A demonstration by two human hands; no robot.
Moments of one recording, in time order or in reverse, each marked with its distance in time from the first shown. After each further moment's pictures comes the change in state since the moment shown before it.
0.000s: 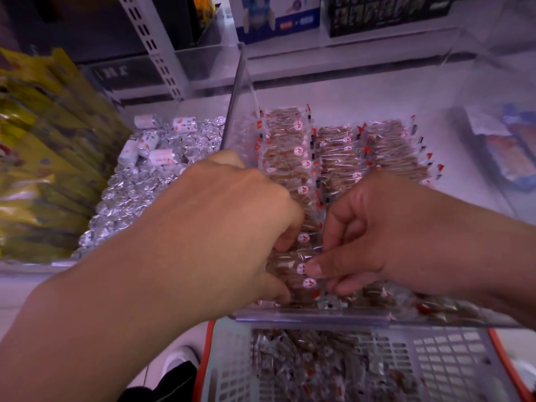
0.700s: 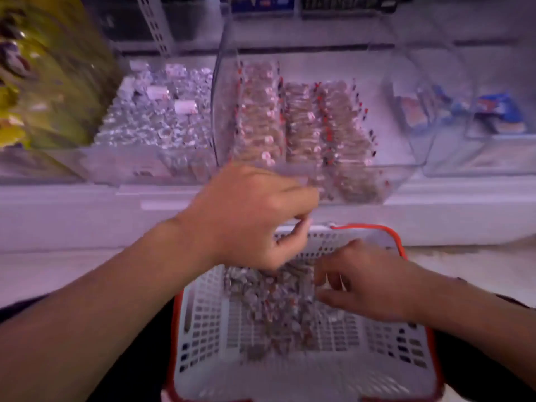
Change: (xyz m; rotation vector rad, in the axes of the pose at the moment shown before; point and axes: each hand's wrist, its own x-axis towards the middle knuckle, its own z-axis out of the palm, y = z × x) left_hand -0.044 0.077 0.077 -0.031 0.906 0.443; right_hand -0.115 0.026 0.125 -0.301 0.055 -0.023
